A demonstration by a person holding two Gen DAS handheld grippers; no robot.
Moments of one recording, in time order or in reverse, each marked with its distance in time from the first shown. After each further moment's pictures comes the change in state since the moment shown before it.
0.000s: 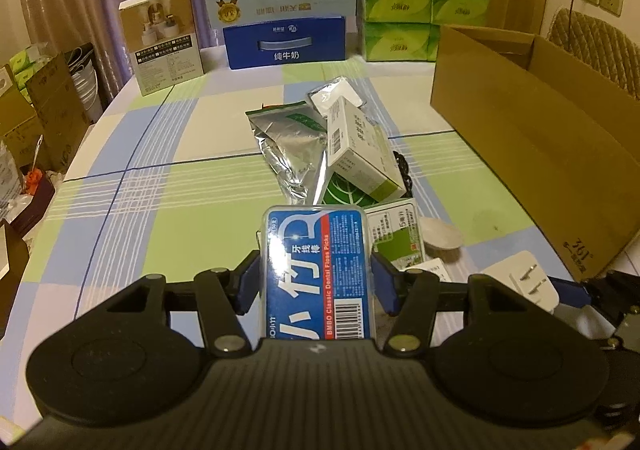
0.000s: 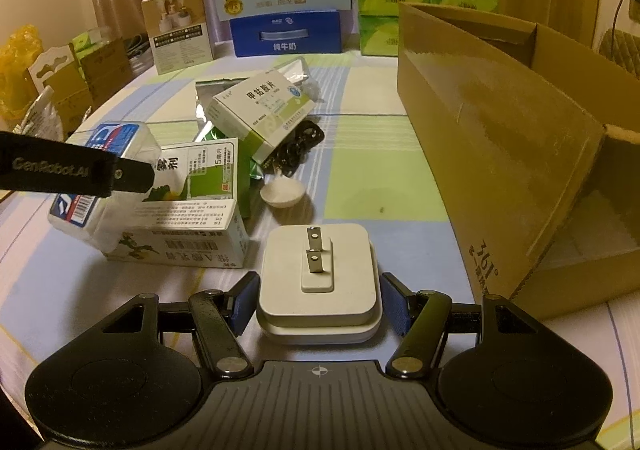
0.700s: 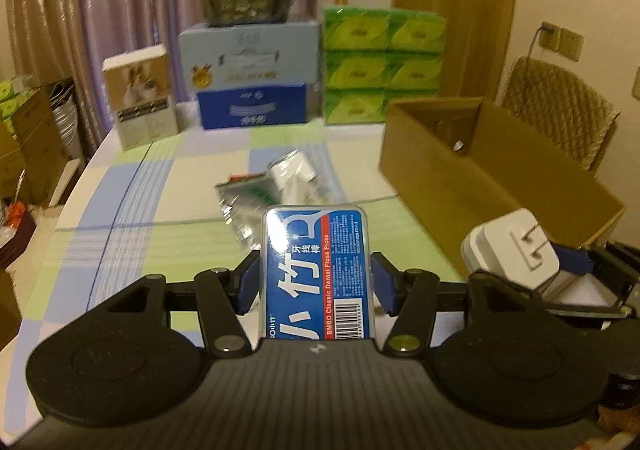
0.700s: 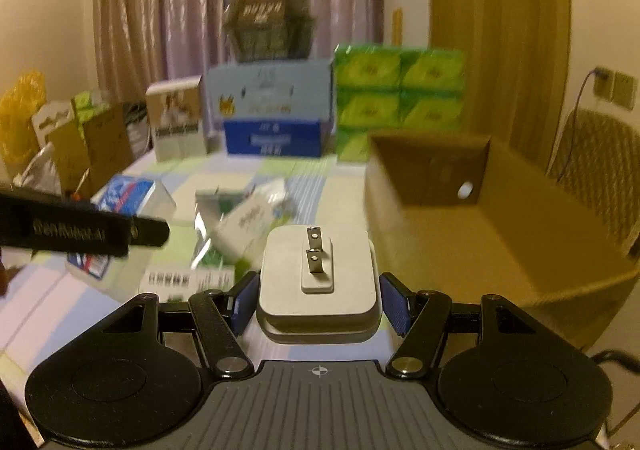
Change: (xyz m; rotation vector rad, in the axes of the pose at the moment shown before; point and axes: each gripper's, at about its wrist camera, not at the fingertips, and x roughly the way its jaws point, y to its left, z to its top) left arm -0.066 -0.021 0.040 0.001 -0.128 -0.107; right arm -0.092 -0.006 0.048 -0.026 -0.244 -0.058
